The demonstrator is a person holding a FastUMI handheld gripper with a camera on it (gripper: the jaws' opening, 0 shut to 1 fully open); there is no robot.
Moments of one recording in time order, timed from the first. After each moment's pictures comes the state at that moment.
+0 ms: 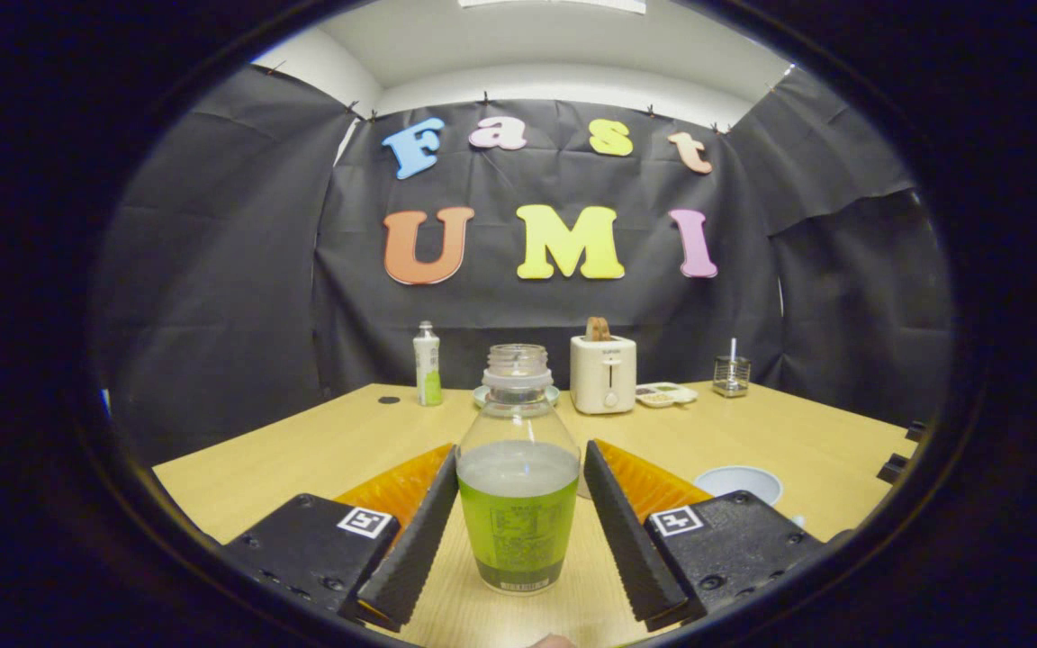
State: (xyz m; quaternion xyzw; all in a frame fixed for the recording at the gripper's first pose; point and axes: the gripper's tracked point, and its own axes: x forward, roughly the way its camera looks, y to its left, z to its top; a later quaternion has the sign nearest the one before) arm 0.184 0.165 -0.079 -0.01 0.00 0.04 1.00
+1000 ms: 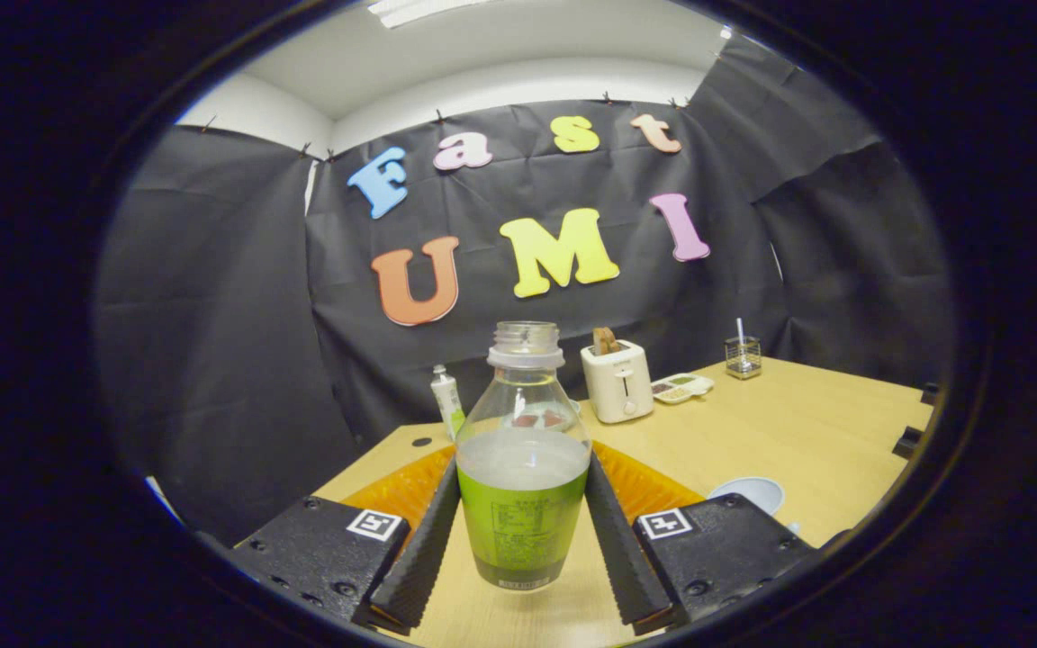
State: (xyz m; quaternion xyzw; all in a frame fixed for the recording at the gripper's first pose) arm 0.154 0.171 -0.002 0.13 0.01 0.08 0.99
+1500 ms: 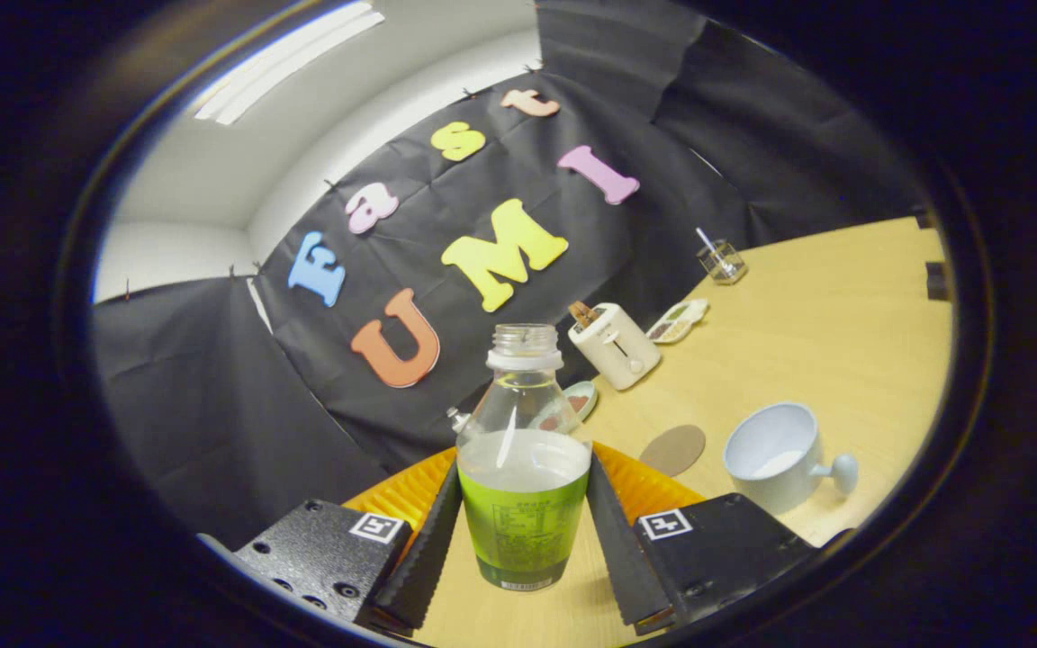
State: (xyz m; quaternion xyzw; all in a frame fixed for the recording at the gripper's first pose) arm 0.163 0.143 -0.009 0.37 0.04 0.12 0.92
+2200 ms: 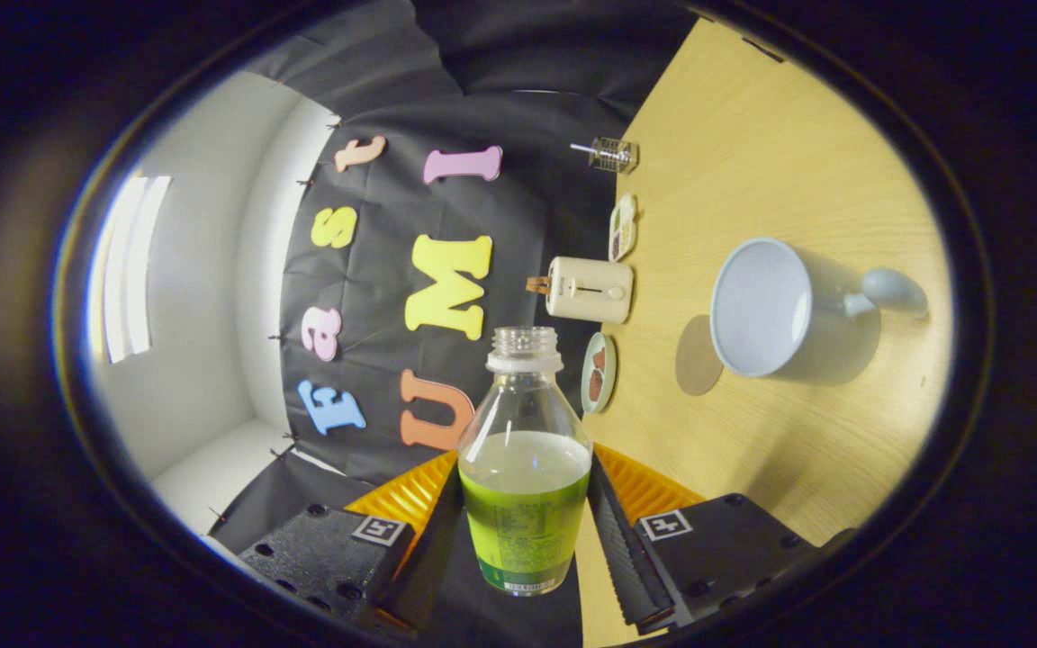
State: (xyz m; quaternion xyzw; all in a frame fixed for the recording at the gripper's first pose) arm 0.173 0.138 -0.012 0.66 0.05 0.17 0.73
